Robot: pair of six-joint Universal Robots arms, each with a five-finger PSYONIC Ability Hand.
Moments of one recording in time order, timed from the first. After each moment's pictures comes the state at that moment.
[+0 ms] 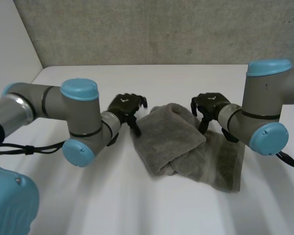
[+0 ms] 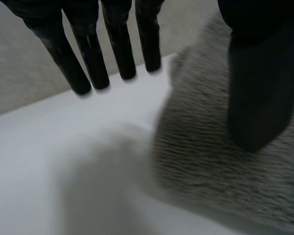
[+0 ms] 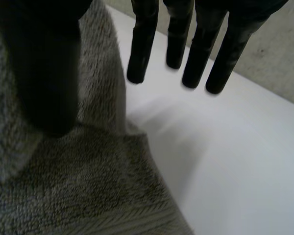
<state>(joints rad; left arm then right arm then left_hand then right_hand) 4.16 -2.50 -0.87 3.09 -1.44 3.19 1.95 -0.76 0.94 0.26 1.40 2.89 0.57 0.57 0.56 0.56 0.56 0.56 0.55 0.55 0.54 0.38</state>
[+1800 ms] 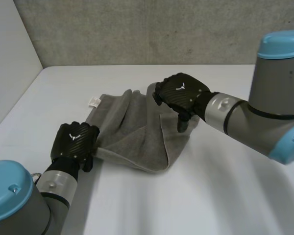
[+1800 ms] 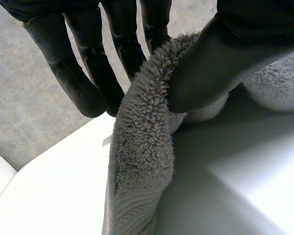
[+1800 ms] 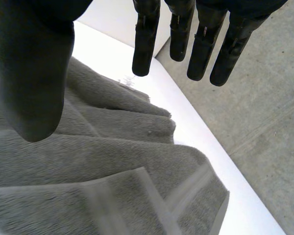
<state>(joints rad) 4.16 -1.74 -2.06 3.65 -1.77 3.40 2.06 -1.04 1.08 0.25 1.13 2.58 1.42 1.50 1.54 1.52 1.46 0.34 0.36 0.36 0.35 0.15</state>
